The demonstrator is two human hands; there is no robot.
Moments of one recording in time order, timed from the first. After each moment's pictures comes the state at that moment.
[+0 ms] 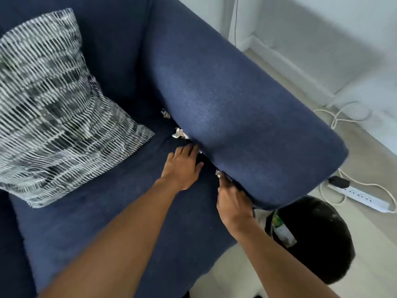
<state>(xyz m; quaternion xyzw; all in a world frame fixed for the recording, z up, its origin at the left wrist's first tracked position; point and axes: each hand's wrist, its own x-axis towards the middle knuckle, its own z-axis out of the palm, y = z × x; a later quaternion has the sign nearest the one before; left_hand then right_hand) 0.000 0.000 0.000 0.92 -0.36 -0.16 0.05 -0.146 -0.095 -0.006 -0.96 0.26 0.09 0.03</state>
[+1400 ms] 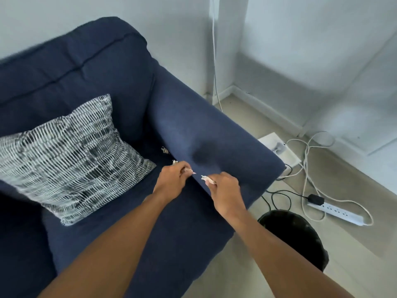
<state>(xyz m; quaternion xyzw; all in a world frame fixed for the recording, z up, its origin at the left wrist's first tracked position) -0.026 0.011 0.137 0.88 -0.28 -0.14 0.36 -0.156 -0.121 0.160 -0.91 0.26 -0.06 0.32</state>
